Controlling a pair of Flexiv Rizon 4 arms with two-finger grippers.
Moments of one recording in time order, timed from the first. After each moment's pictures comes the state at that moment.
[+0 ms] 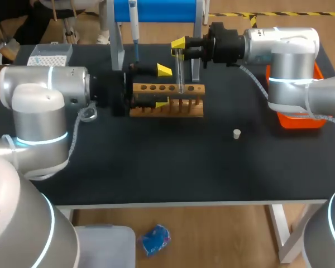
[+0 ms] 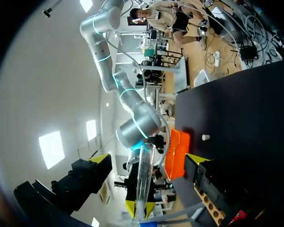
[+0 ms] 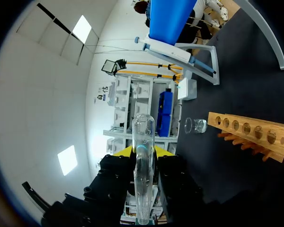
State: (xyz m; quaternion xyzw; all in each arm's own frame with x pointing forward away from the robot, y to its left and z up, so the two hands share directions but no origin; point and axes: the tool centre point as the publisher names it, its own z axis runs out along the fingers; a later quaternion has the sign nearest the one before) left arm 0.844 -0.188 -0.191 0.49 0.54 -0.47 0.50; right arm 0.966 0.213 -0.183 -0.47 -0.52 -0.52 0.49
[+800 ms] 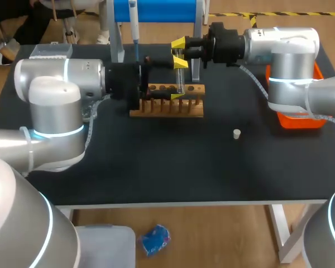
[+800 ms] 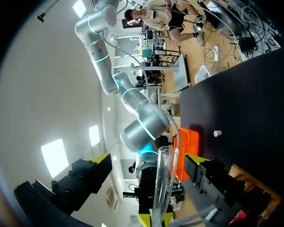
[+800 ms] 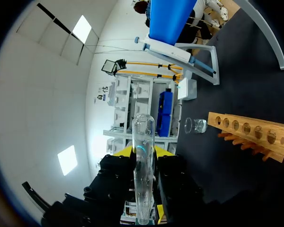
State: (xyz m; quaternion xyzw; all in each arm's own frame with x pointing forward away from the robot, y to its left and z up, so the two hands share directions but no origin) left arm 0.851 -0.225 -0.172 0.51 0.51 -0.46 0.52; right arm 0.966 0.213 -0.183 -0.47 -0.52 -0.52 0.49
